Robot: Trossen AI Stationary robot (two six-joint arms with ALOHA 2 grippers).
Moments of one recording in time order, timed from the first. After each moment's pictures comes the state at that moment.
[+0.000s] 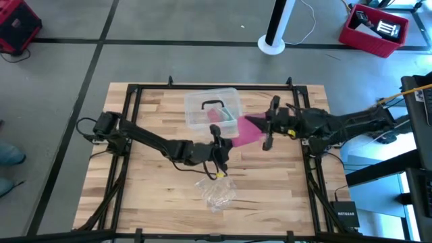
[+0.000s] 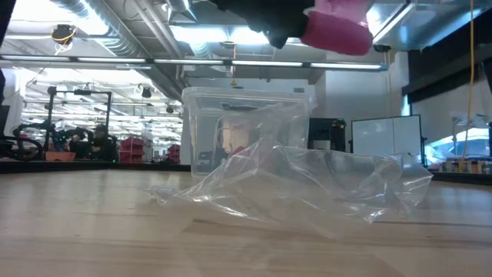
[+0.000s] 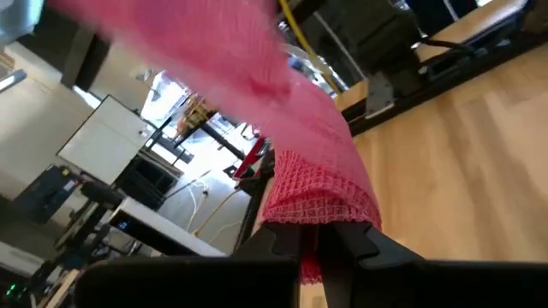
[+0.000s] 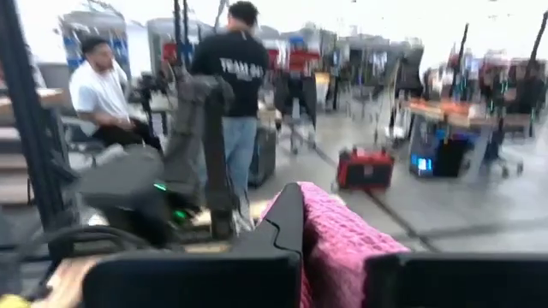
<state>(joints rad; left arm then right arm) -0.26 1.81 1.19 0.43 -0.71 0.62 0.18 0.98 0.92 0.15 0.41 -0.05</state>
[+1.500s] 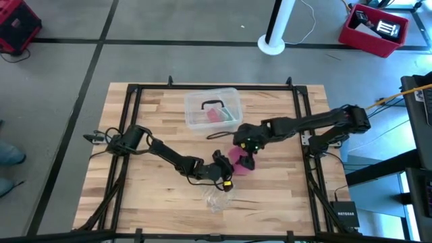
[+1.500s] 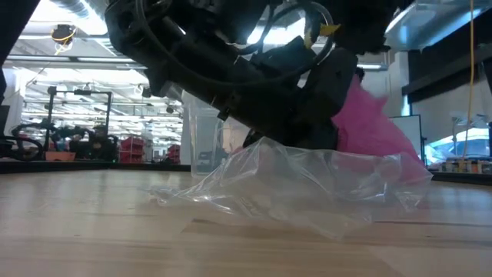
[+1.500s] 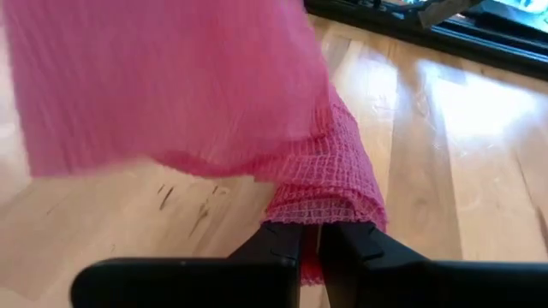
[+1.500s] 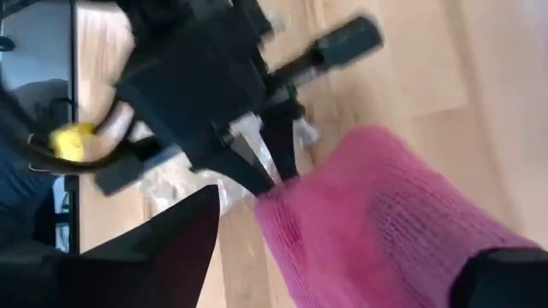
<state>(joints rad) -0.31 2.16 1.18 0.53 -0.51 -0.42 0.06 1.47 1.06 -0.55 -0.23 0.35</state>
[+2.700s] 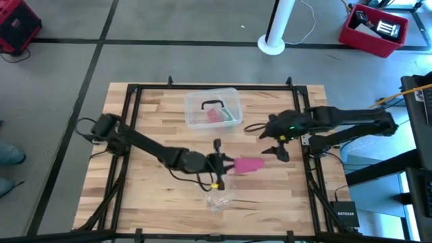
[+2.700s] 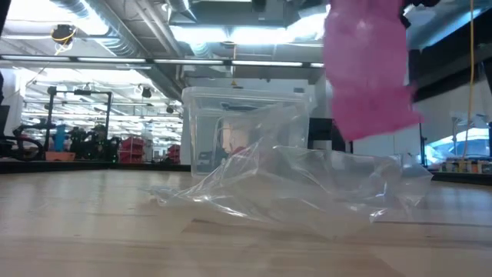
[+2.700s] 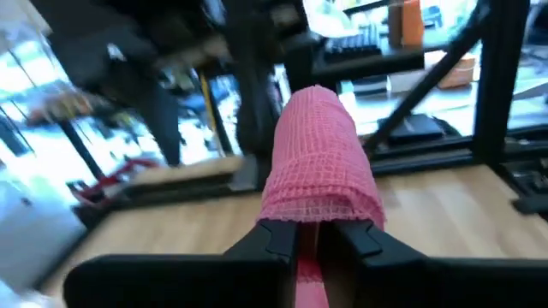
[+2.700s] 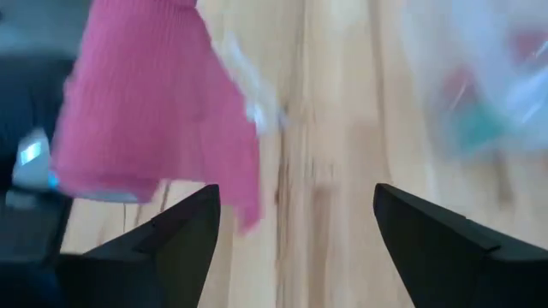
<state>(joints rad) -0.33 1.79 1.19 0.52 -0.48 0.19 0.07 0.99 1.02 -0.82 -0.14 0.11</state>
